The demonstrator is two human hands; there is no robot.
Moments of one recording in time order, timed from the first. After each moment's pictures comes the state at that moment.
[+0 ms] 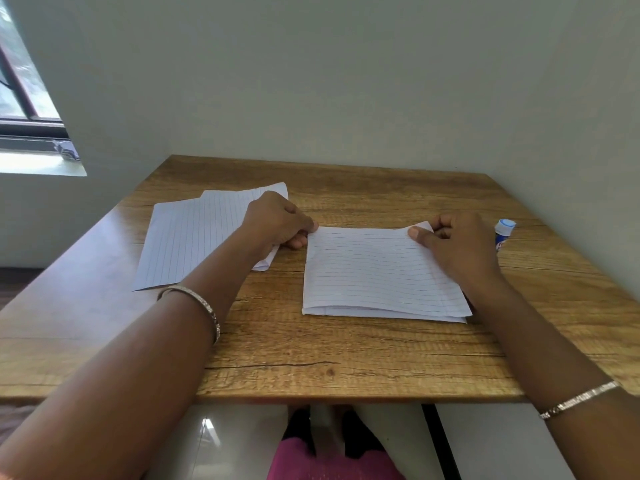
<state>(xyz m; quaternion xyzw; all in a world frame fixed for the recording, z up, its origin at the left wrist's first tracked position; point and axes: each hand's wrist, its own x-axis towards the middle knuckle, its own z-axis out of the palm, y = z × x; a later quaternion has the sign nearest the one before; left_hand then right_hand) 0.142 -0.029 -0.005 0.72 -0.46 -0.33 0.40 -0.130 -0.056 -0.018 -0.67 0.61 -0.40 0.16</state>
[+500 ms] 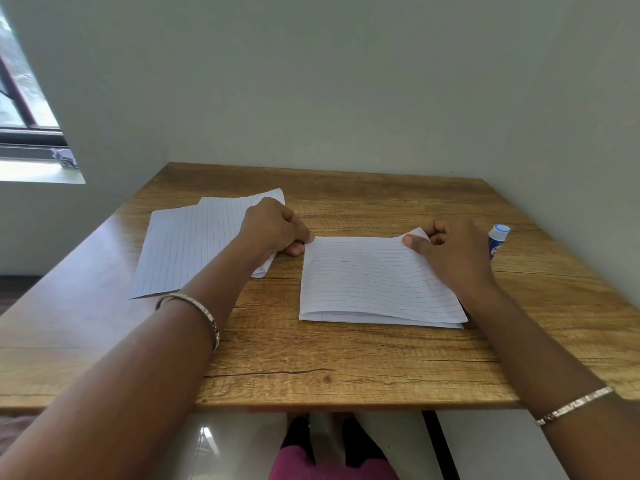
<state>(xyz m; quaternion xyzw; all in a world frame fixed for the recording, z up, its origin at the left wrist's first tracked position) 0.140 -0.024 -0.001 0.72 -0.47 -0.32 0.40 -0.128 -0.056 -0.019 -0.67 0.61 -0.39 0.14</state>
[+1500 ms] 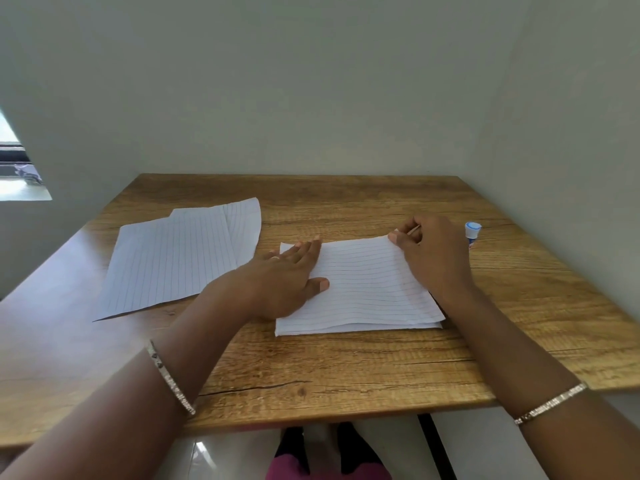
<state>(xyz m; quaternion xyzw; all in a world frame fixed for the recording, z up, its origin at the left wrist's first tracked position) 0.099 0.021 0.000 0.60 -0.79 -0.12 -0.08 -0.128 -0.050 -0.014 -0.68 0.62 -0.39 0.09</state>
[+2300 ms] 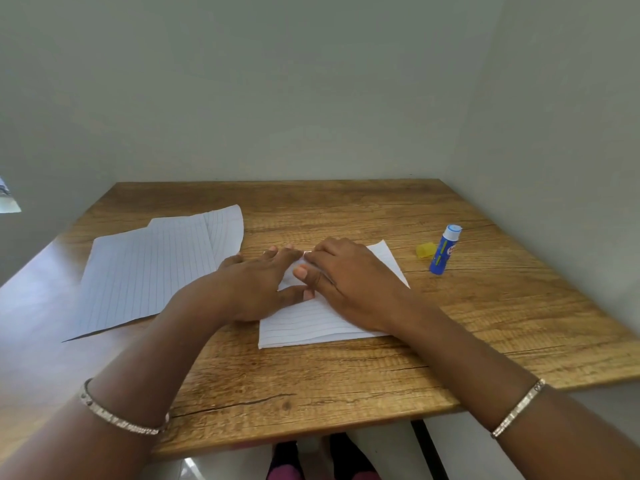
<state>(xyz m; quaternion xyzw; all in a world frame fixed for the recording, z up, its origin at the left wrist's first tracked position) 0.107 0.012 0.000 0.64 -0.76 -0.13 -0.06 -0.078 -0.016 -0.017 -0.90 0.40 -0.15 0.03</state>
